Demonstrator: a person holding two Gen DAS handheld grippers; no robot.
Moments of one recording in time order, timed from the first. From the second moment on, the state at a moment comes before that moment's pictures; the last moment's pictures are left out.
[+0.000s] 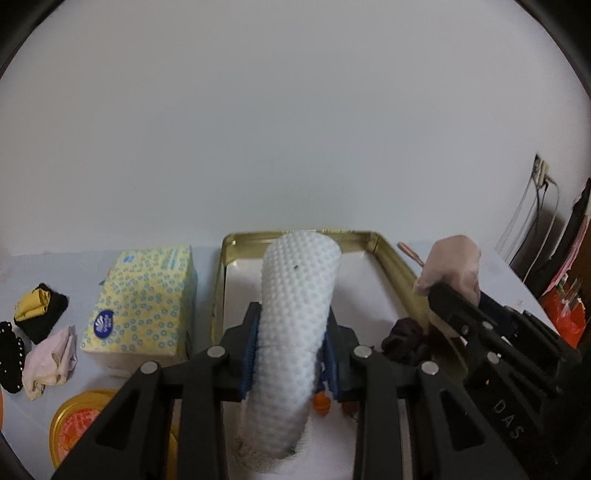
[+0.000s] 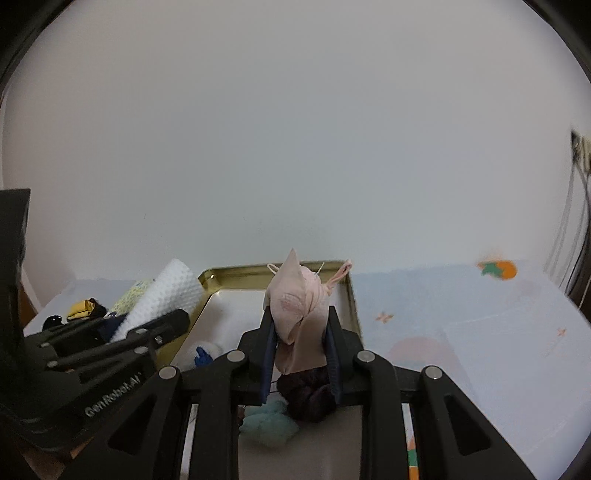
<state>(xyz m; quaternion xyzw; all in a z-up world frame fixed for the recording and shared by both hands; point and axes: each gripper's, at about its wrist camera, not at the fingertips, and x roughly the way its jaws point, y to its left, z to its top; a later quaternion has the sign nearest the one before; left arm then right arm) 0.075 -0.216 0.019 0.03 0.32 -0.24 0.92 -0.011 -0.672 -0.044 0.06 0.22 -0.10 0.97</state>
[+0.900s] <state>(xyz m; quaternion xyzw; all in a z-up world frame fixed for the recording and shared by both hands) 0.087 -0.196 0.010 -0.05 0.39 -0.18 0.90 -0.011 -0.701 -0.053 0.19 0.23 -0.02 0.96</state>
